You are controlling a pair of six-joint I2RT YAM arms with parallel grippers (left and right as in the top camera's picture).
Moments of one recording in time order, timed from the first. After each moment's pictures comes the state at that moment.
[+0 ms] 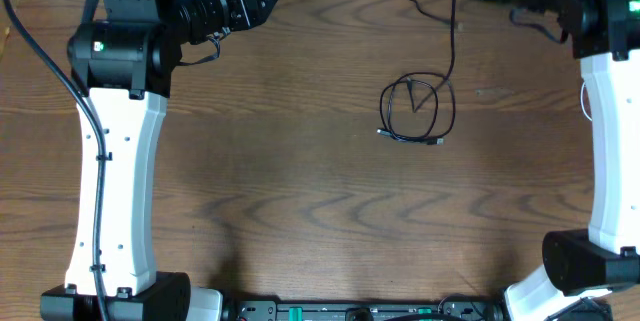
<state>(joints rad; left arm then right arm) -0.08 1.60 1.93 -0.90 0.62 -0.35 0.11 1.78 2.20 -1.11 -0.45 0.33</state>
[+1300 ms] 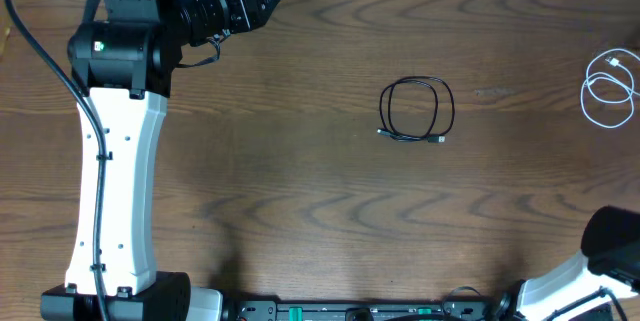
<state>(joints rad) -0.08 1.61 1.93 -0.92 0.61 -0.35 -0.44 1.86 2.21 -0.60 0.06 0.31</state>
